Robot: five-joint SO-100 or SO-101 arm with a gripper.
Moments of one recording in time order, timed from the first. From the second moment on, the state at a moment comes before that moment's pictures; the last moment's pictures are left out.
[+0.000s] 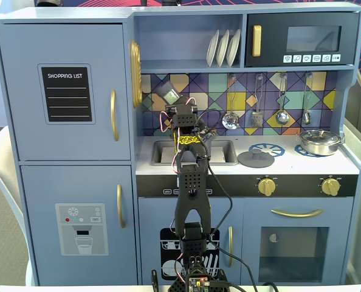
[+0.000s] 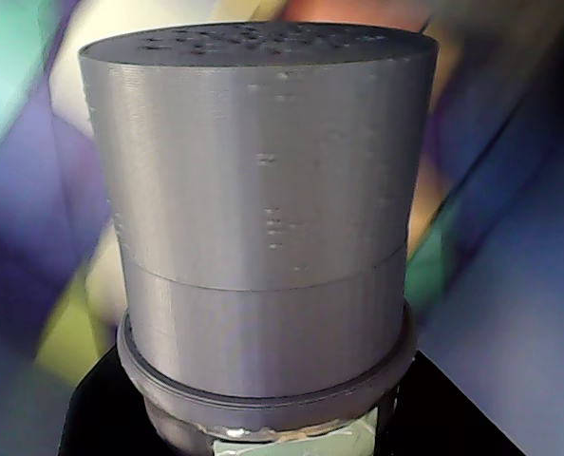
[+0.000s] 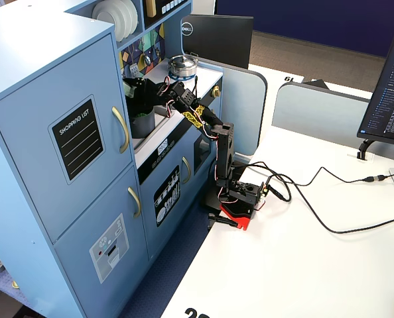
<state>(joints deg) -1.5 91.9 49.0 56.0 57.9</state>
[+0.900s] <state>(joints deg) -4.0 91.9 51.2 43.1 40.3</state>
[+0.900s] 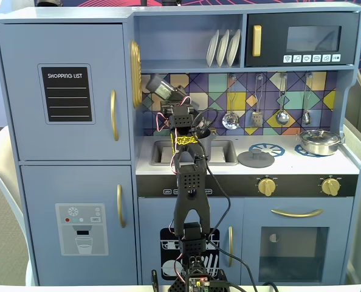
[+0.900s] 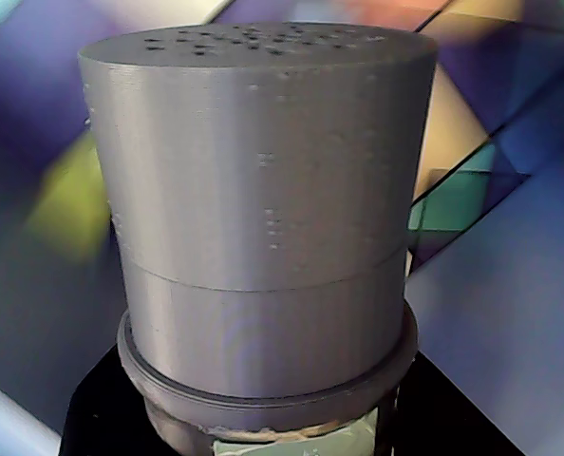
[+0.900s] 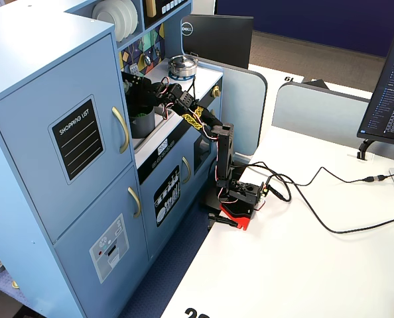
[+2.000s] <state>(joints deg) 47.5 97.4 90.6 3.9 -91.3</state>
